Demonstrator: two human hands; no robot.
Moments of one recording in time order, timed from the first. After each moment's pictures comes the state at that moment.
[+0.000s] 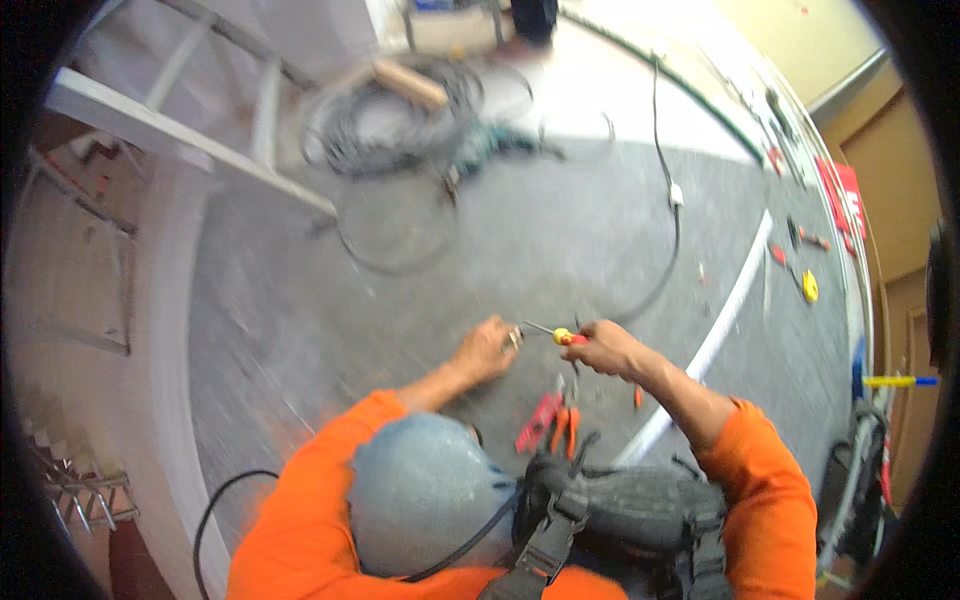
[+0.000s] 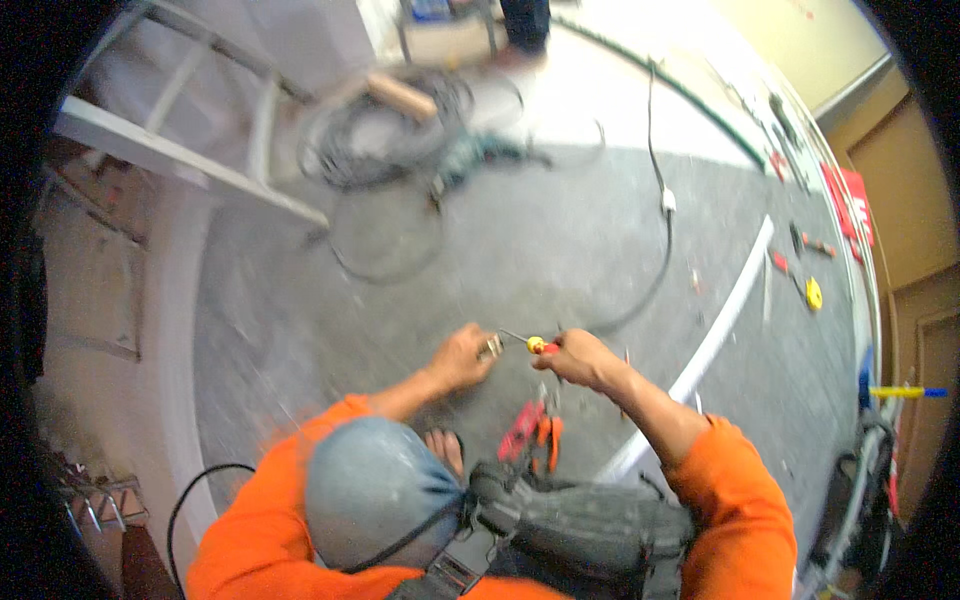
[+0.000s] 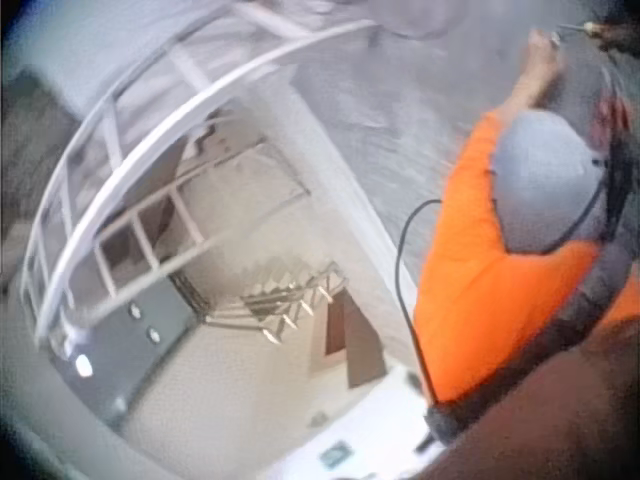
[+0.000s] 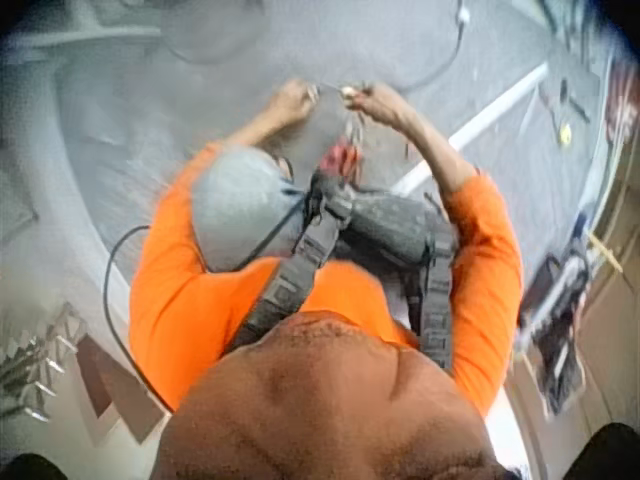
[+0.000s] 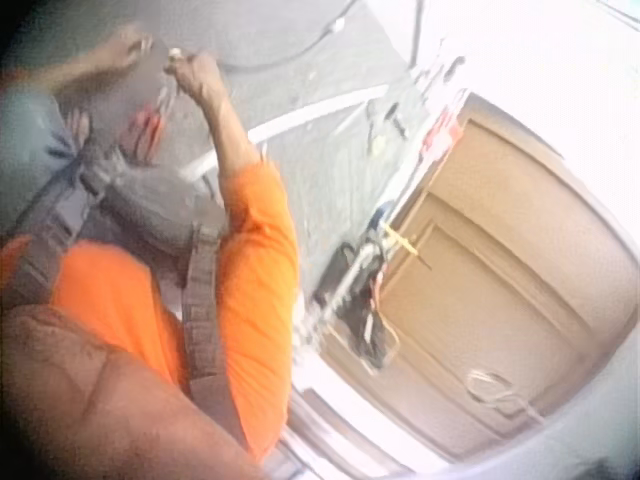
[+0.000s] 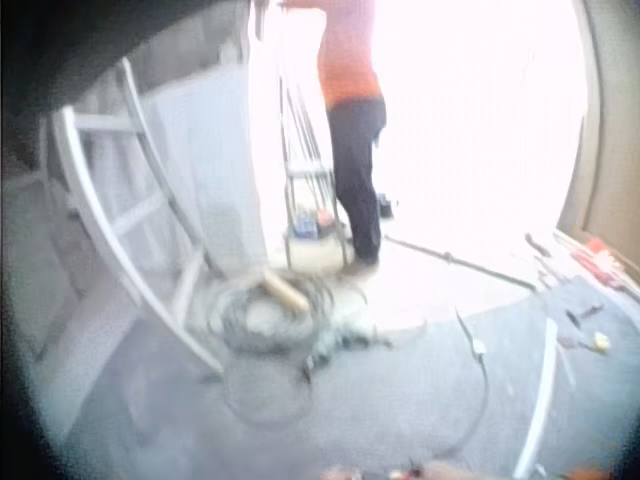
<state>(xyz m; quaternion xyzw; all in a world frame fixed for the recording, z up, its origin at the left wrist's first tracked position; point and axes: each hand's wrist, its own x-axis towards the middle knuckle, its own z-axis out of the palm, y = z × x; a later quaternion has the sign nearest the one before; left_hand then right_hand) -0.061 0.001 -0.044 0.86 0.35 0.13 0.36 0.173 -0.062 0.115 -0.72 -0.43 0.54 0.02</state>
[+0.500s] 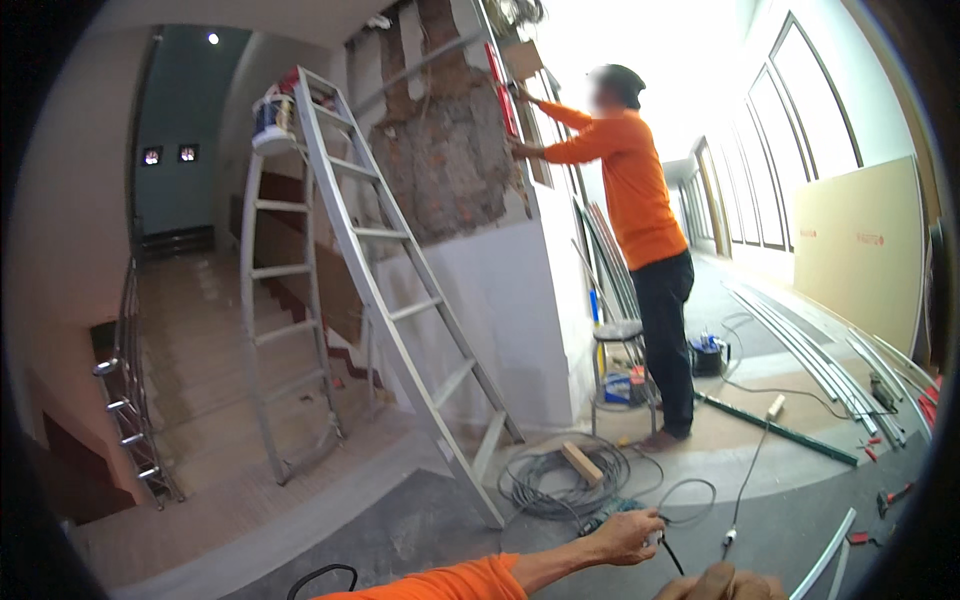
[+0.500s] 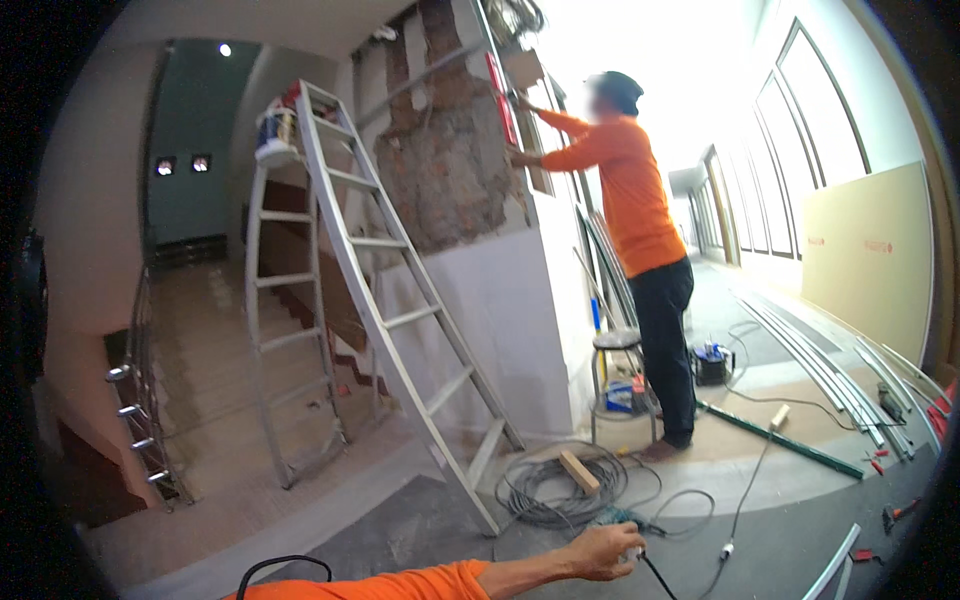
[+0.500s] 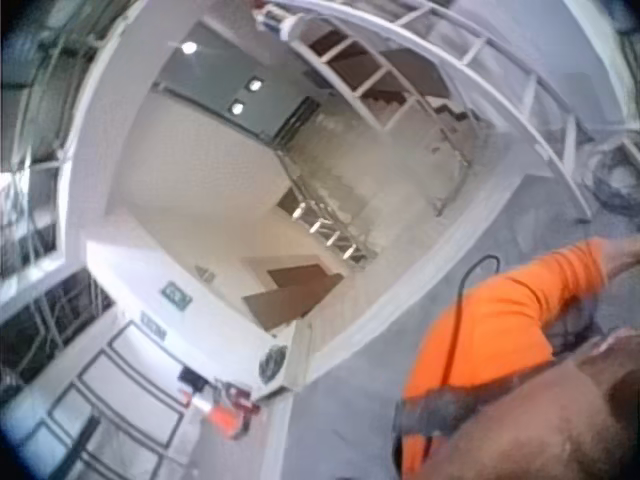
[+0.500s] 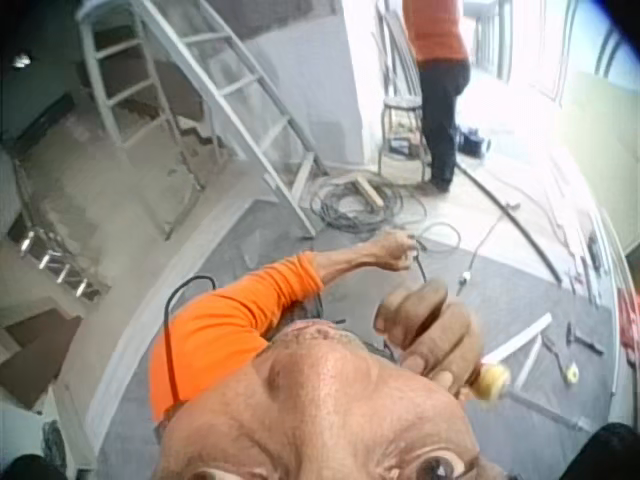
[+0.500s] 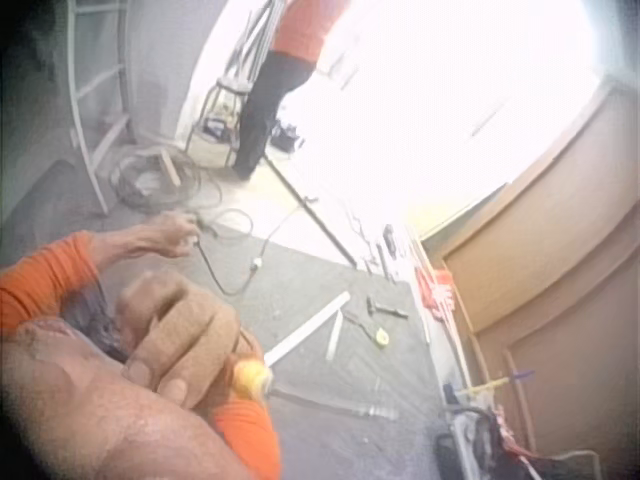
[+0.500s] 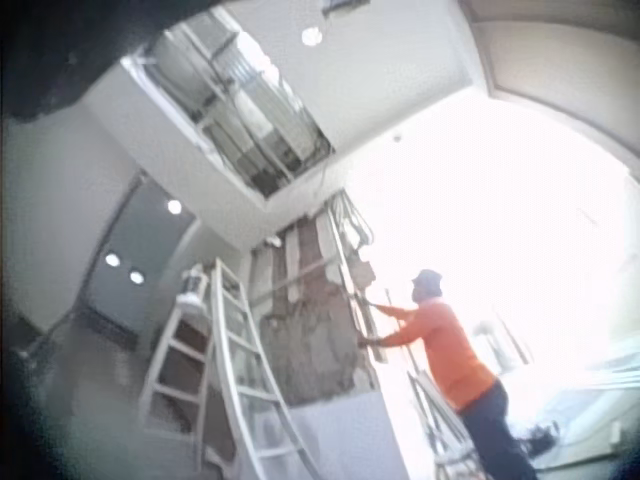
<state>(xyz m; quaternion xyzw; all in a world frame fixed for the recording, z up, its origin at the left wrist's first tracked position) 0.079 0.028 0.309 0.95 0.23 0.18 0.12 0.175 -0.156 0.465 0.16 -0.63 0.39 0.65</state>
